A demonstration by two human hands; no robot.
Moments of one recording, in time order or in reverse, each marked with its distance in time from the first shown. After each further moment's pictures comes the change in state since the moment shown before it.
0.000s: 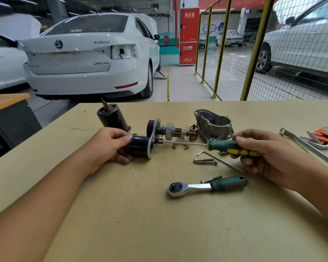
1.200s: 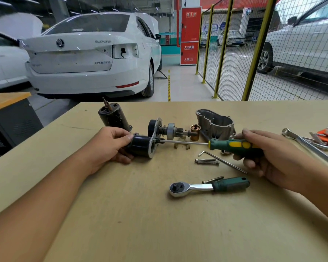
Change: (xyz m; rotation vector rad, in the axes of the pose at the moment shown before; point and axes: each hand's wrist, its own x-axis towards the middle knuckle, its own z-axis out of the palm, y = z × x) left_hand 0.000 0.000 0.002 0.005 0.011 0.014; right_hand 0.000 0.000 0.005 -0.006 0.064 0.020
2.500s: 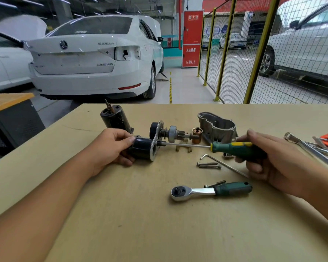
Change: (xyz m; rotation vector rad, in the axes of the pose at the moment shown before) left_hand -0.002 -0.003 0.000 0.011 0.001 0.000; right_hand -0.003 -0.001 0.001 0.032 -0.019 0.007
